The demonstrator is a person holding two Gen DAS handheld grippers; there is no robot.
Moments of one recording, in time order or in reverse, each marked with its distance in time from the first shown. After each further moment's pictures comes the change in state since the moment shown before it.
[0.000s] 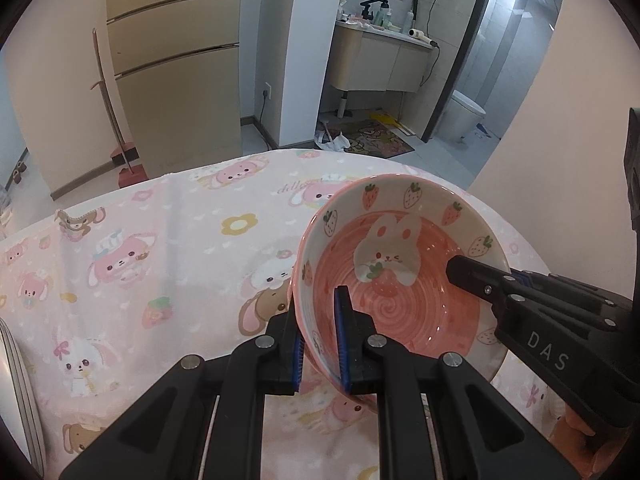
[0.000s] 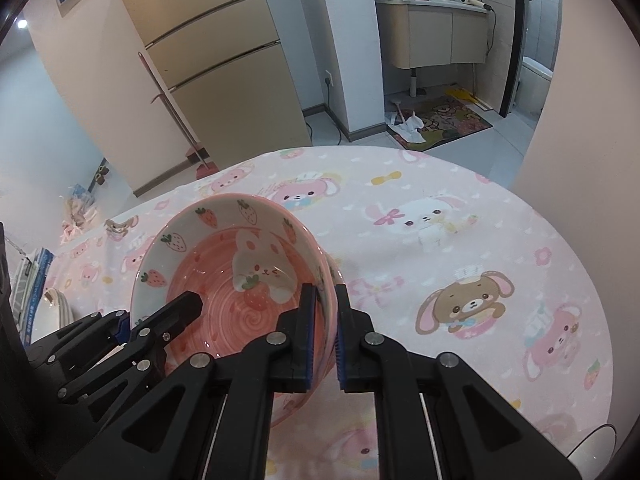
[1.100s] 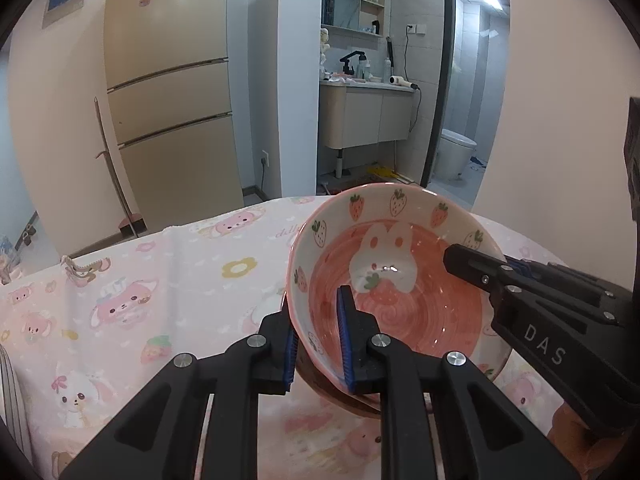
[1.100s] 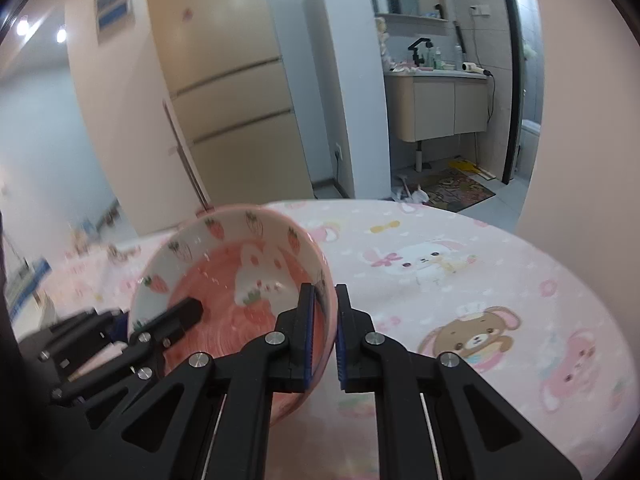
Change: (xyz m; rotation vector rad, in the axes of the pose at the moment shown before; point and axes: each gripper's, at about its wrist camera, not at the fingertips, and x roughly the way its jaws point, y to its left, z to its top) left arm 0.007 -0.009 -0.032 0.134 -0.276 0.051; right arm 0.003 -0.009 -0.038 -0.021 -0.346 0.054
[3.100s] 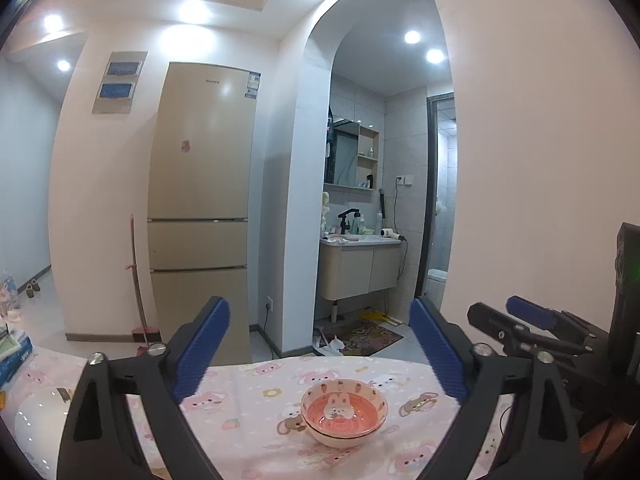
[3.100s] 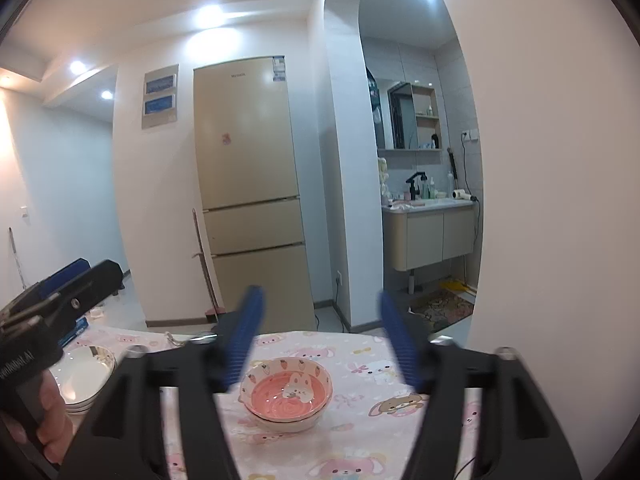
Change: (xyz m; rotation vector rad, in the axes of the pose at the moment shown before) left arm -0.256 0.006 0.016 -0.040 -0.559 -0.006; right arm -0.220 0.034 0.021 -0.138 -0.448 -0.005
